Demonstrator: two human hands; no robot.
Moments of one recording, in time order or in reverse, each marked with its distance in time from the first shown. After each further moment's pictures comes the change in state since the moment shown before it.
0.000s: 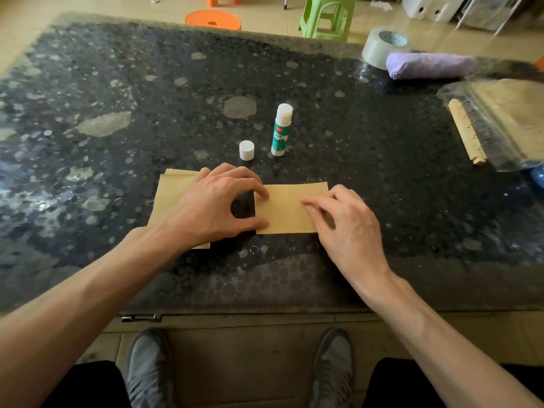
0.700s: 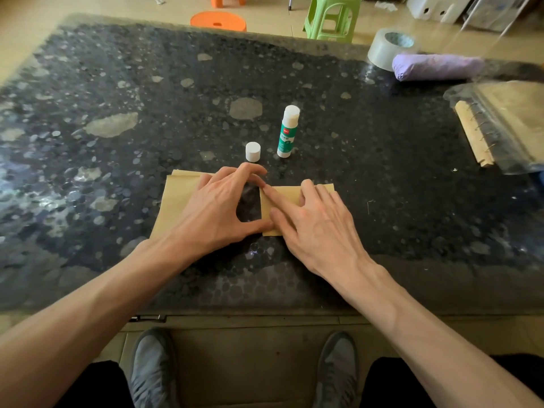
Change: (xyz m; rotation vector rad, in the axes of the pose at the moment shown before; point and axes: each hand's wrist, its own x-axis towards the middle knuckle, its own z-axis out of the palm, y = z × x) left_hand -0.011 0.006 0.006 -0.102 0.108 -0.080; right_hand 0.015 -0.033 0.017 -0.333 -0.207 -0.183
